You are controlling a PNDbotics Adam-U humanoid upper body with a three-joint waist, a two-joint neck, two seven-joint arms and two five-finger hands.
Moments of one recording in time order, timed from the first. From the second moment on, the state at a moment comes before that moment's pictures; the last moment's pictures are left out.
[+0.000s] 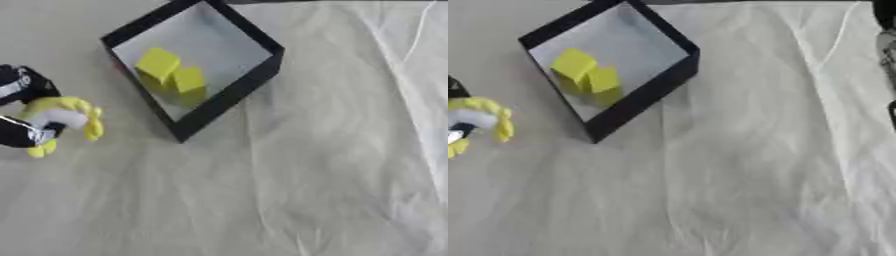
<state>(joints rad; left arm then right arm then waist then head) -0.65 0.90 -0.41 -1.69 -0.37 0.14 -0.40 -0.49 -0.71 -0.04 -1.98 -0.25 0.31 -0.24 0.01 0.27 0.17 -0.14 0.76</state>
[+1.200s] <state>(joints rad) -1.15 0.51 -0.41 -1.60 -0.44 0.06 -0.48 -0.61 -0.71 -0.03 -1.98 -0.27 0.29 -0.23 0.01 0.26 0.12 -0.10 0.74</state>
